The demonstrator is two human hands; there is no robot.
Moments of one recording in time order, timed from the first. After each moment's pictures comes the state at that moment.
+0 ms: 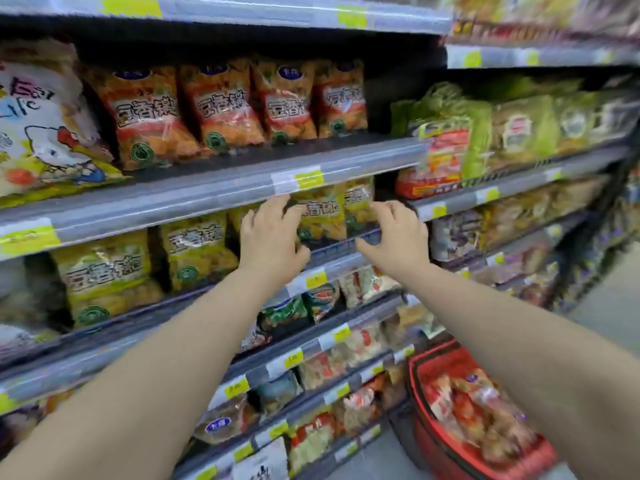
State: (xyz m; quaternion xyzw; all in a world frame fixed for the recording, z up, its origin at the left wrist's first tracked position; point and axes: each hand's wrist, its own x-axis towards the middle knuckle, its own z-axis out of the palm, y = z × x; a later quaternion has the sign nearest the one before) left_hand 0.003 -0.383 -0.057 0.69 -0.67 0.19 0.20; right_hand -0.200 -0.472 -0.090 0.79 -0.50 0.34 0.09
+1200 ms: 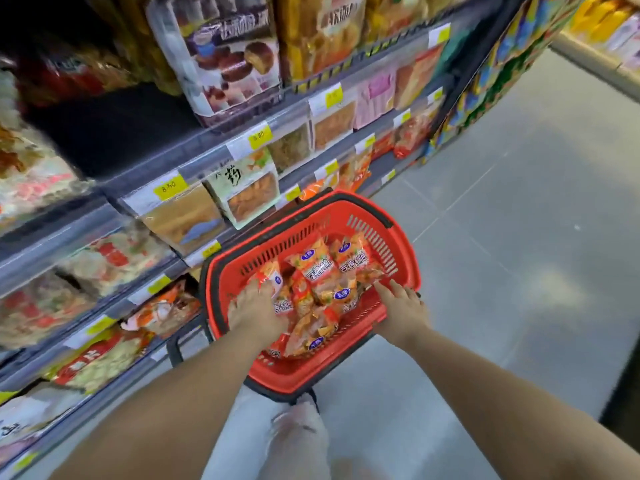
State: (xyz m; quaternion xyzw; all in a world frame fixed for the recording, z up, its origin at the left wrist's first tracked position) left_hand -0.465 -0.587 -0.460 0.72 -0.62 -0.30 -0.11; right_hand -0.725 -0.582 -0.450 0.65 -0.70 -0.18 -0.24
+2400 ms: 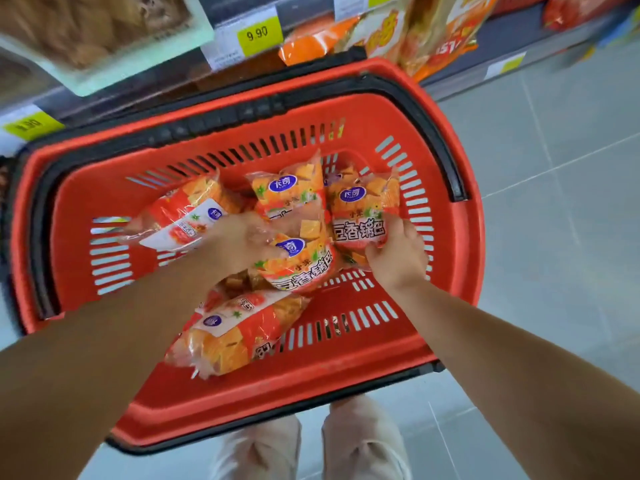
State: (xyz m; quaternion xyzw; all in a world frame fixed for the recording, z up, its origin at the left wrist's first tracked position) left_hand -0.543 -0.732 -0.739 0.77 -0.44 -0.46 -0.04; right_hand -0.796 -0.780 -0.751 0.65 -0.69 -0.08 -0.31
